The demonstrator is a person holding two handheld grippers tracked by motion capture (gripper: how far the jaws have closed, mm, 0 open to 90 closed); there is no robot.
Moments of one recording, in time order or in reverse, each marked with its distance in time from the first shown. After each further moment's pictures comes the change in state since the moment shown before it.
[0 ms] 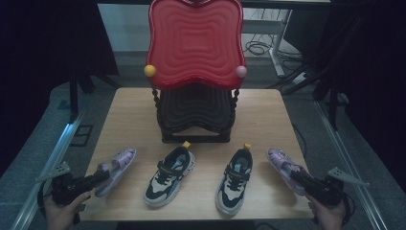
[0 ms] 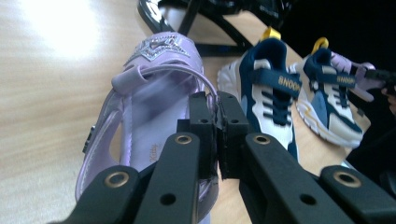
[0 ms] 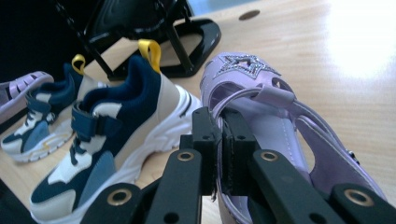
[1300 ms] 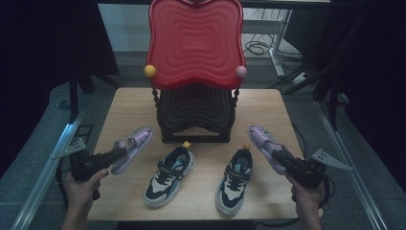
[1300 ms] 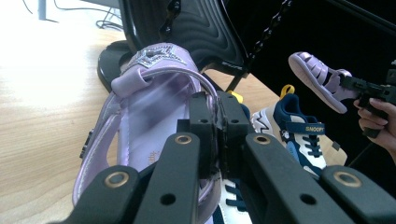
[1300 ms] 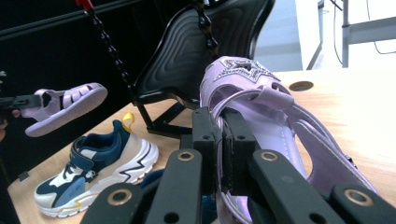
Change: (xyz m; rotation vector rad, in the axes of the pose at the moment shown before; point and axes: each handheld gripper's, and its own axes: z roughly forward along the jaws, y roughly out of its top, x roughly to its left) left arm -0.030 0.058 0.044 -0.076 -0.088 0.063; right arm 0.055 0.046 0.042 -0.171 0.119 -0.095
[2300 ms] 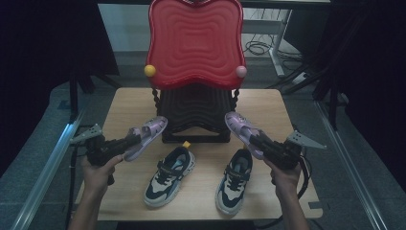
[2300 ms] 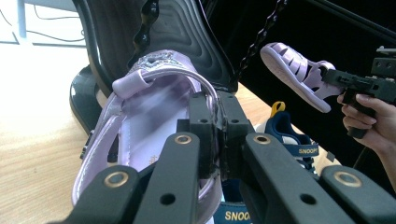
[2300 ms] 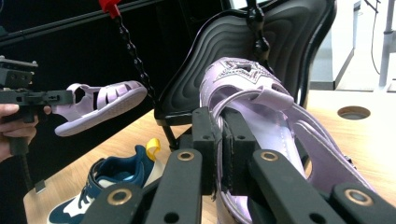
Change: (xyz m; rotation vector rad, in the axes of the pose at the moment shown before) left arm -0.013 0.030 0.041 -0.013 -0.042 0.037; right arm 0.030 0.028 0.063 0.016 0.087 -0.032
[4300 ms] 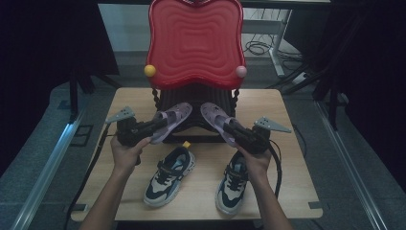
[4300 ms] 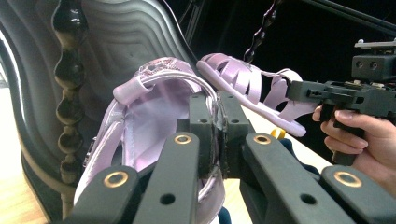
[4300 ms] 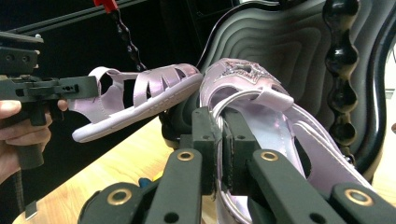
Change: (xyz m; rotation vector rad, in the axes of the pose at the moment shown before) left arm -0.023 0.036 0.075 -0.008 -0.031 0.092; right arm 0.021 0.009 0.081 0.025 0.016 0.006
